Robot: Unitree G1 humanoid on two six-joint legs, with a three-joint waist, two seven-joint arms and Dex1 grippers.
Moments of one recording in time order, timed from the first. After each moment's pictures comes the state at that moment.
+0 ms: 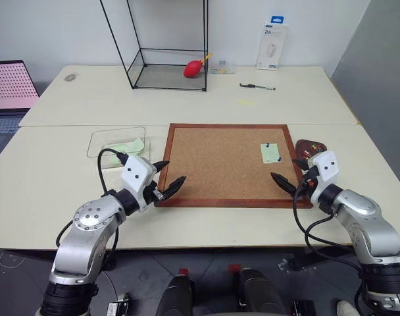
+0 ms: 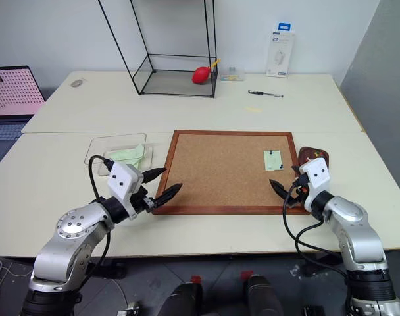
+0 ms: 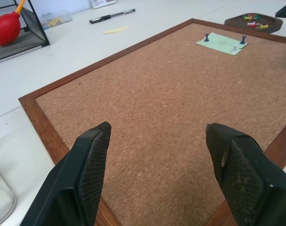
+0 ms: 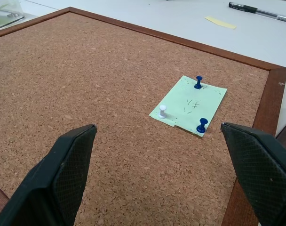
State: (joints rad) left arm -0.09 0.53 0.06 -0.38 -0.31 0.42 -0.63; right arm -0.18 -0.51 -0.10 -0.15 0.32 0.40 0.59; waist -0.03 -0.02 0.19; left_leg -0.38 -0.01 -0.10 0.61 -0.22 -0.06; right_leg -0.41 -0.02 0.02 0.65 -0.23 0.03
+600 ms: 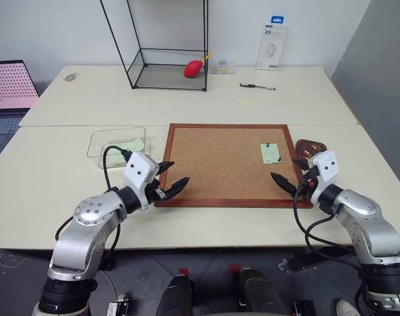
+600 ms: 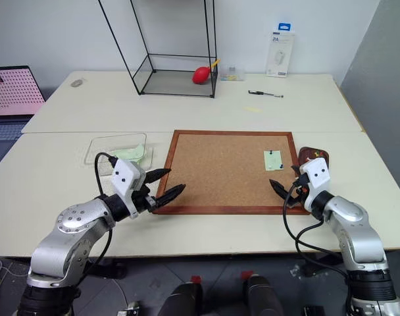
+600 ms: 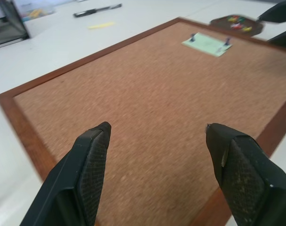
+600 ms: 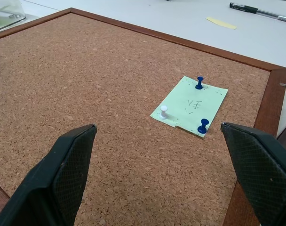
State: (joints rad) left arm -0.14 0.55 0.07 -0.40 -0.39 0.52 -0.67; right arm -0.17 -0.52 -0.10 -0.16 0.32 0.40 0.59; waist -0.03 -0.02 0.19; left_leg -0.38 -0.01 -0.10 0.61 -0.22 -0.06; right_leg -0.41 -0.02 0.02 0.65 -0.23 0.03
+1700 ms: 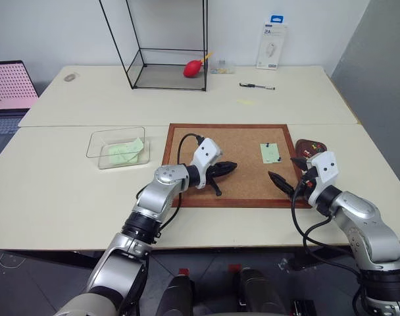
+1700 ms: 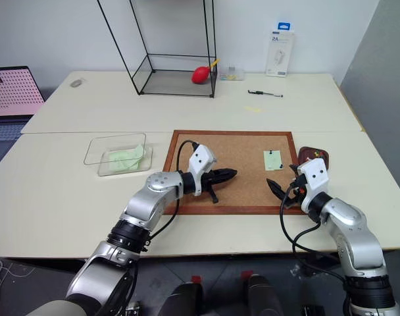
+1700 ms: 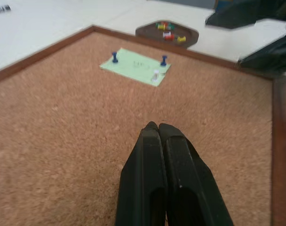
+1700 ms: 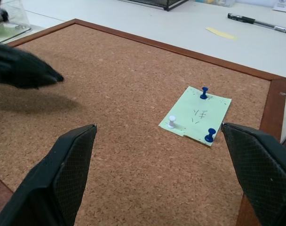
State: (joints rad) left arm -0.63 0.24 -0.27 0.36 -0.18 0.25 -0.80; right arm -0.15 -0.49 -0.09 -0.25 0.32 0.43 0.53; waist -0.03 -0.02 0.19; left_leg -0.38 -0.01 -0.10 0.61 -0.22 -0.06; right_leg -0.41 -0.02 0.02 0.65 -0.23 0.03
